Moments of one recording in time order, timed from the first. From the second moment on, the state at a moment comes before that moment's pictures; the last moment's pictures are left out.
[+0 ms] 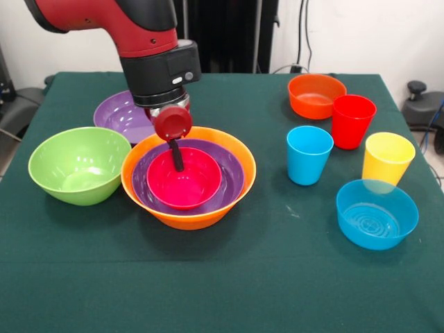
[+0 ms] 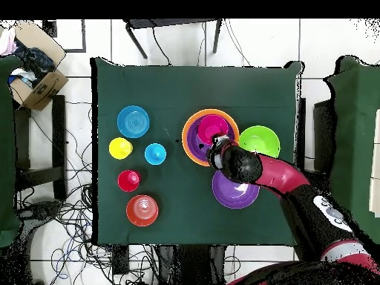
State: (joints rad) arm -0.77 -0.48 0.39 1.74 -0.29 0.25 2.68
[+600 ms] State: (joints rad) arm -0.75 -0.48 0.39 1.74 -0.29 0.25 2.68
